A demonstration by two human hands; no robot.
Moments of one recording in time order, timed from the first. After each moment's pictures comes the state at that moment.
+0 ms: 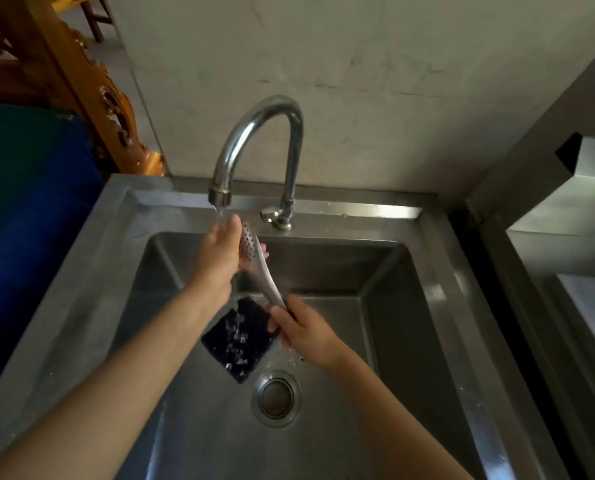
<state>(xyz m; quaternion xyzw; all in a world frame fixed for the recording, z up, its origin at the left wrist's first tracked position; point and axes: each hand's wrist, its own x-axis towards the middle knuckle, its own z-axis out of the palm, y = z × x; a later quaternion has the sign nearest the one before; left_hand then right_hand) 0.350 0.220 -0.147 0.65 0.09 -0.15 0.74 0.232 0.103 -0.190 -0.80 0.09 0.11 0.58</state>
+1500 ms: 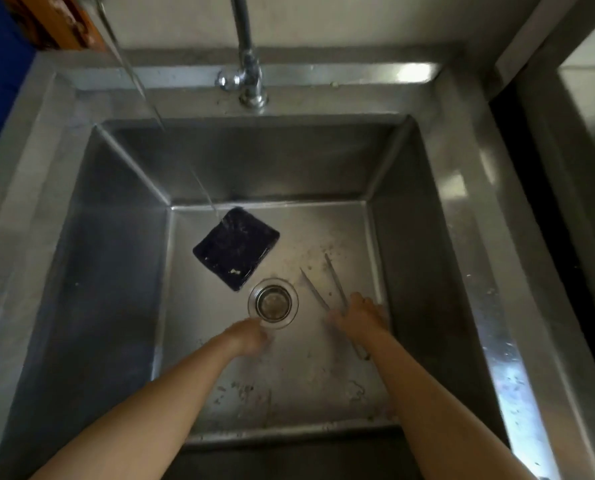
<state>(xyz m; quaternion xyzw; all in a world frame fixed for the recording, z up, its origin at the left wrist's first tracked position) 0.180 0.237 -0.373 0.84 -0.16 -0.52 0.03 0.104 0.030 -0.367 -0.84 0.33 0.33 0.26</state>
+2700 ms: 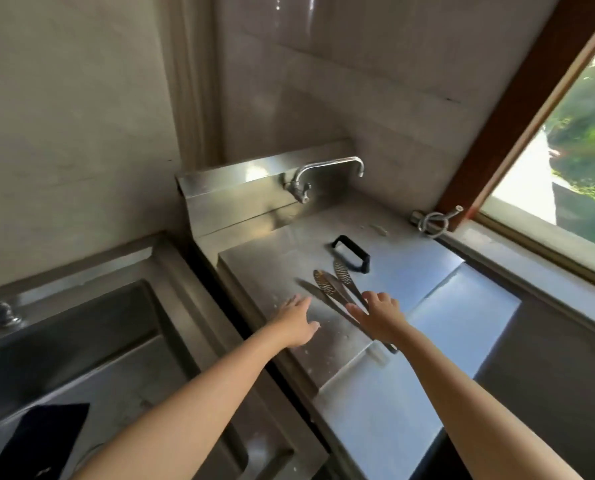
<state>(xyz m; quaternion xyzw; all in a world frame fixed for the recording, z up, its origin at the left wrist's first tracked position) -0.035 -0.109 -0.043 0.76 -0.55 -0.32 0.09 -0.196 -0.205 -0.032 -0.81 0.55 0.05 0.20</state>
